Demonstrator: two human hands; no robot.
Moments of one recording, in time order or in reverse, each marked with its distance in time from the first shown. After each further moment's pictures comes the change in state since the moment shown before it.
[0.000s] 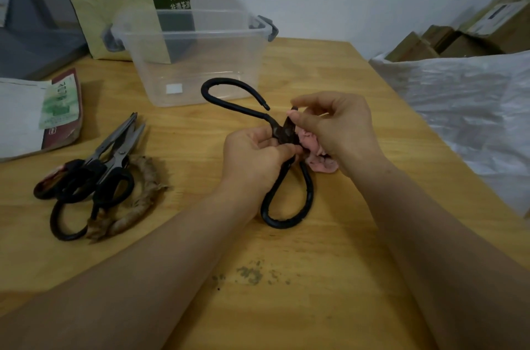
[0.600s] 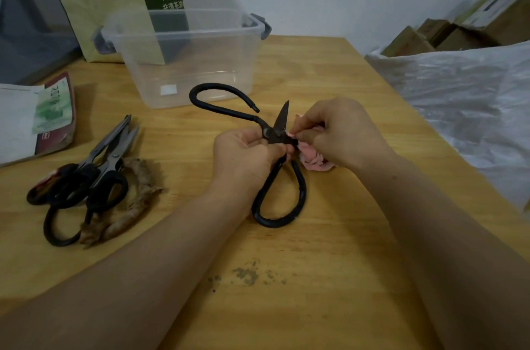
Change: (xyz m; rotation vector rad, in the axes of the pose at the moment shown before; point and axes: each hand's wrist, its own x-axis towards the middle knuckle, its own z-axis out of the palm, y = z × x) left_hand 0.000 0.002 -0.001 -0.007 0.037 -0.035; right_hand -0.001 0.001 -0.016 -0.521 -0.195 -0.167
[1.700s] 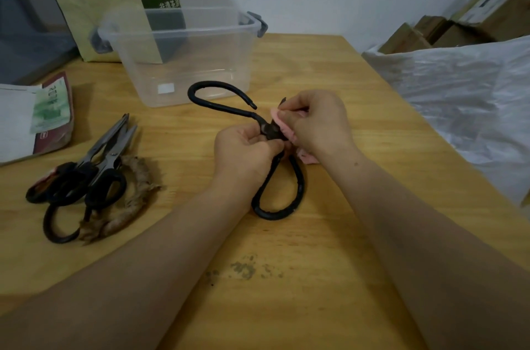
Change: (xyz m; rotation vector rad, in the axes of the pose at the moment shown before) left_hand 0.001 -0.003 0.002 0.096 0.013 0.055; right_hand 0.012 -0.009 0.023 0.334 0.166 0.195
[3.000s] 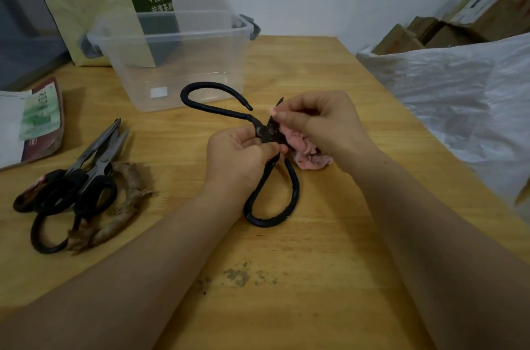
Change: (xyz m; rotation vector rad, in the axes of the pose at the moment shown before) left_hand 0.001 0.001 0.001 -0.055 -0.029 0.002; right_hand 0.003 0.012 -0.018 0.216 -0.108 -0.091
